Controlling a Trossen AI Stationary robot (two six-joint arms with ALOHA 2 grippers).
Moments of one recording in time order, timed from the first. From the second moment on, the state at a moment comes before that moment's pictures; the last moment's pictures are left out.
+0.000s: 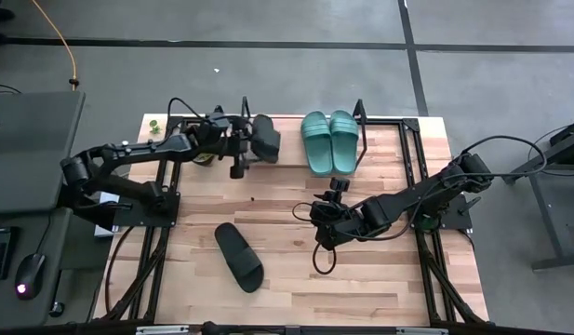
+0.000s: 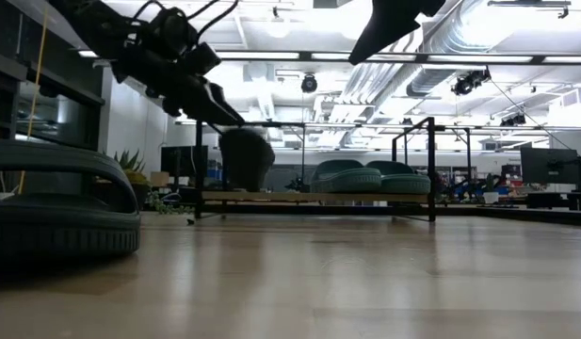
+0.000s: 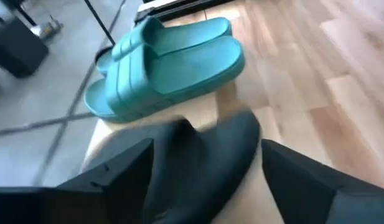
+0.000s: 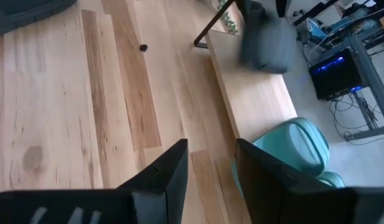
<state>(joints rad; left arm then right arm) 0.69 1.28 0.67 0.06 0.35 0.56 0.40 1.63 1.34 -0.79 0.80 0.25</state>
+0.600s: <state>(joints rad) 0.57 1.22 0.67 0.03 0.30 0.27 0.39 1.63 1.34 -0.80 0.79 0.24</state>
